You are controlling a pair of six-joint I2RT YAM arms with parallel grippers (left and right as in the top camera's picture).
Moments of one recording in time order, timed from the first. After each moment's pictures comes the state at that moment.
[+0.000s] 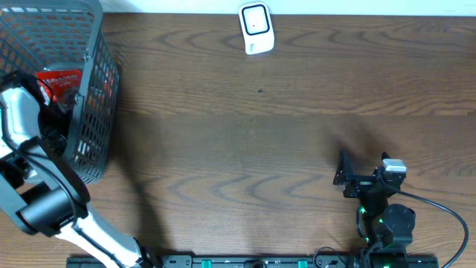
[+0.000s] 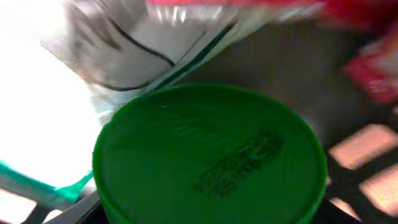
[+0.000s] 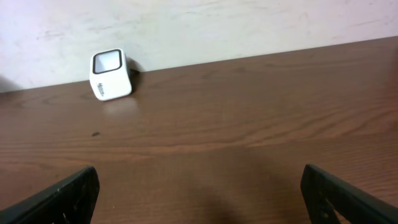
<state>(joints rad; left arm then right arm) 0.57 2.00 1.57 -1.22 0.08 -0.13 0.01 0.11 0.01 -0.04 -0.01 0.18</state>
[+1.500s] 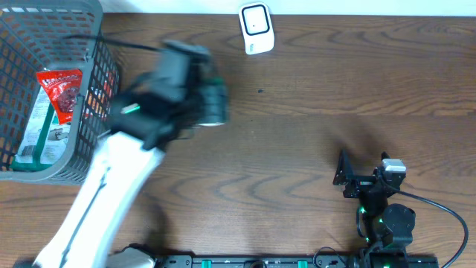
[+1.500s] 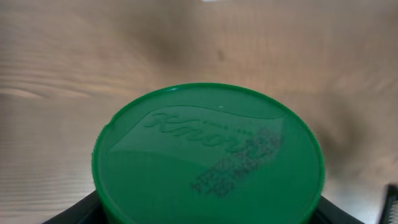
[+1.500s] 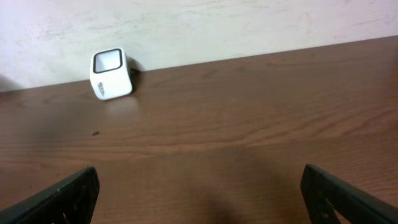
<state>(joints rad) -0.49 1.47 1.59 -1.11 0.02 -0.45 0.01 0.11 0.01 -0.05 -0.01 0.18</state>
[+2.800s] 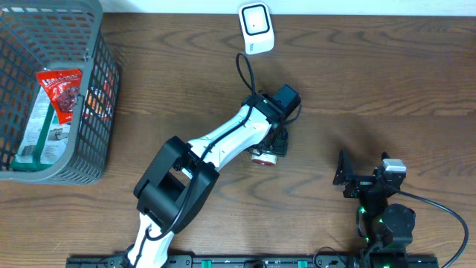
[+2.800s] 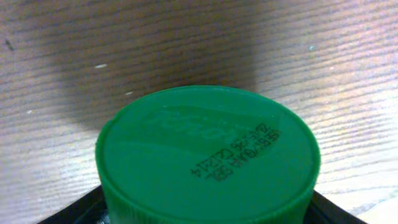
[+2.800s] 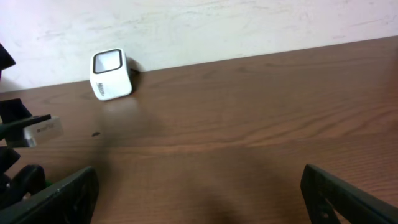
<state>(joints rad) -0.74 2.09 1.54 -0.90 0.07 -0.55 0.01 0.11 0.01 -0.04 -0.01 0.18</state>
